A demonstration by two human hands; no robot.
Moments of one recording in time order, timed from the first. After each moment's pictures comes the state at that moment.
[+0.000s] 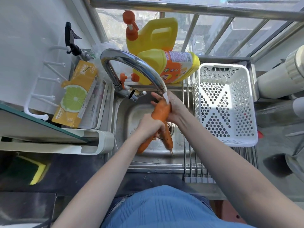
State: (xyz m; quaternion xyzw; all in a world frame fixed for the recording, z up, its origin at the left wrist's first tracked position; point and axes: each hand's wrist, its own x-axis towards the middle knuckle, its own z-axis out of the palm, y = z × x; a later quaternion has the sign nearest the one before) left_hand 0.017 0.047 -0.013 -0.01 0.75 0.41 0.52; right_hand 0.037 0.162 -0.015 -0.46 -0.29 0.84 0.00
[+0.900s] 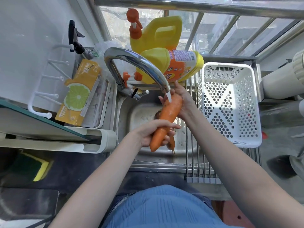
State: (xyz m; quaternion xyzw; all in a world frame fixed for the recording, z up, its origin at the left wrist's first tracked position) left_hand 0.013 0.034 0.004 -0.10 0.44 0.49 0.75; right_hand 0.040 0.187 -0.025 -0.41 -0.21 0.89 0.04
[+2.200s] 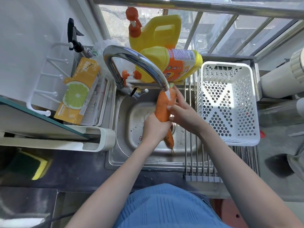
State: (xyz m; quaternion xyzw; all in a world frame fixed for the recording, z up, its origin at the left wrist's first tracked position) left_hand 0.047 0.052 -0.010 0.04 0.83 0.42 0.37; right_hand 0.091 0.171 -0.003 -0.30 -0.55 0.78 -0.08
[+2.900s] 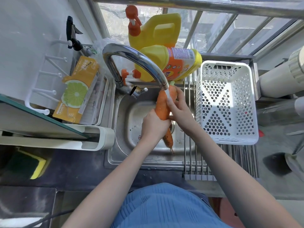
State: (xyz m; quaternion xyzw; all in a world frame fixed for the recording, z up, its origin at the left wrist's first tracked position) left_hand 0.043 0.053 -0.016 0.07 0.85 0.38 0.35; right_hand 0.088 0.157 -0.013 -0.35 -0.66 0.66 0.01
